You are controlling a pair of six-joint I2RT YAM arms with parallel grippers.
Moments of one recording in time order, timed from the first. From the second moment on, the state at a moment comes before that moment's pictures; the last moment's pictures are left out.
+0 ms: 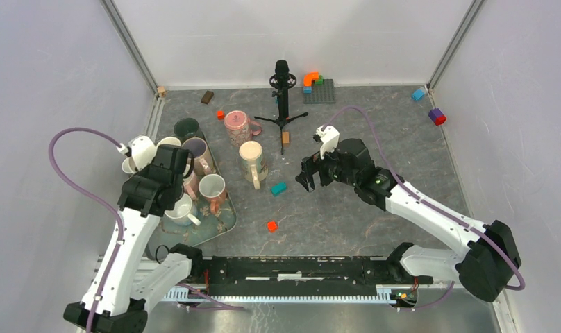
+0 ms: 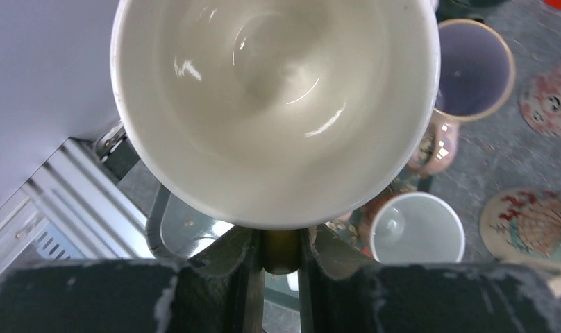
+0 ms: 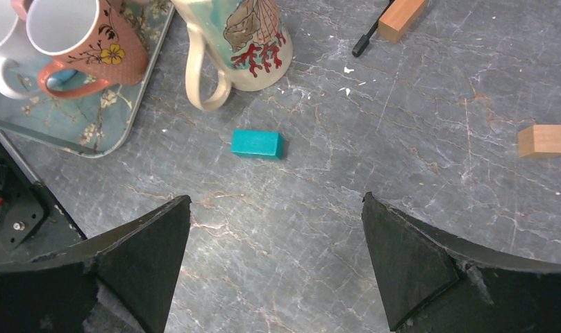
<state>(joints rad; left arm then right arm) -0.30 0.85 1.10 -1.21 -0.80 -0.77 0.72 1.18 0.84 -0.13 -0.12 0.18</state>
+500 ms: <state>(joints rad) -0.01 0.80 0.92 -1.21 -0.71 -0.77 0.72 1.18 0.84 -0.17 -0.16 0.08</state>
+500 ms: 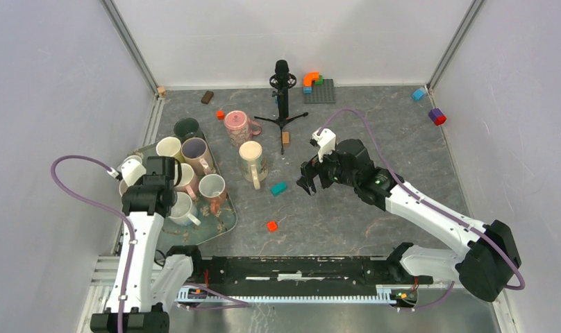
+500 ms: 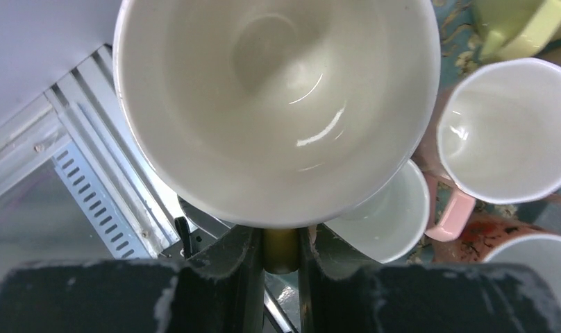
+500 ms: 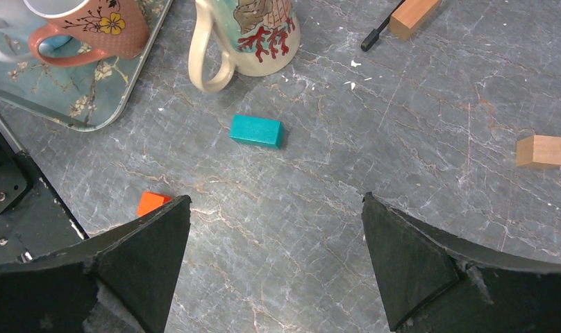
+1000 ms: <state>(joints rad) 0.20 0.84 0.83 -1.14 -0.57 -0.88 0.72 1.18 0.84 -0.17 -0.16 0.08</state>
